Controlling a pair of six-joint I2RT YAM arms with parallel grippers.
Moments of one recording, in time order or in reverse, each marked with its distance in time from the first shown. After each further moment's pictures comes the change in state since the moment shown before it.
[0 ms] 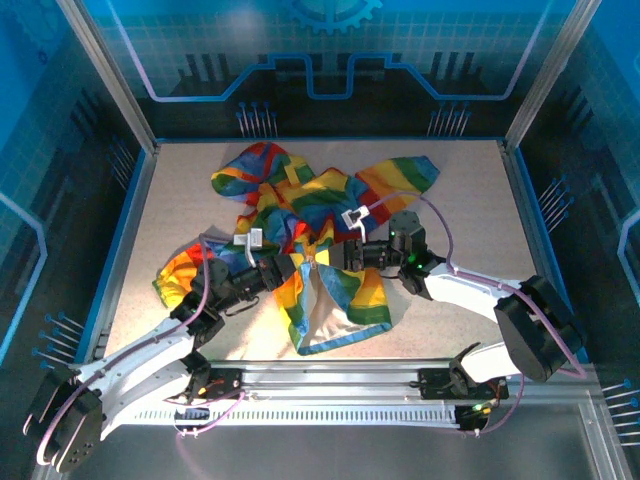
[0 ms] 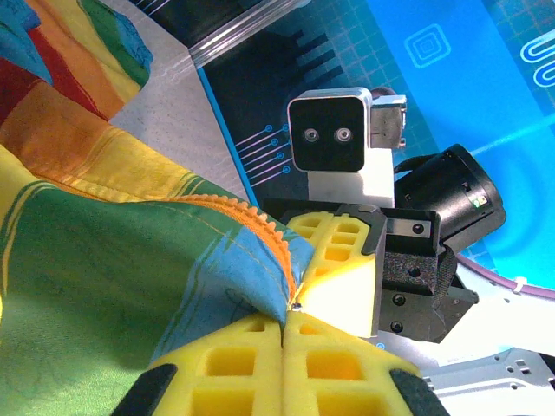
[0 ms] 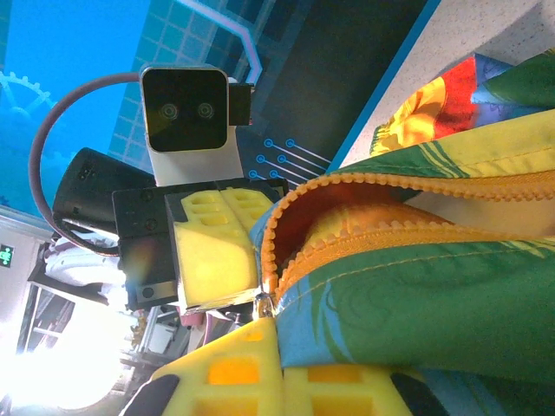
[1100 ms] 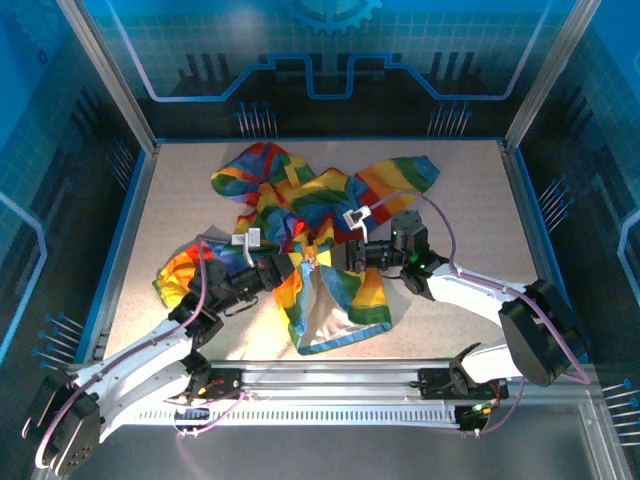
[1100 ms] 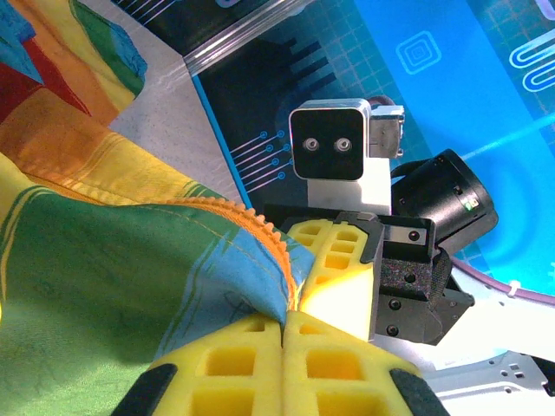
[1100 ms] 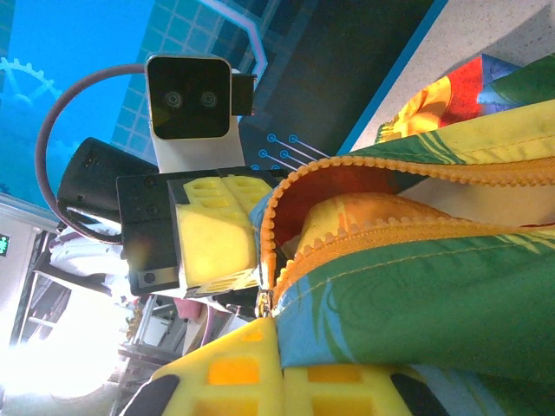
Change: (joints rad) left arm 0.000 -0.024 0.000 -0.002 -0.012 0.000; right arm -0.007 -0.027 0.000 -0.032 -0.021 -0.033
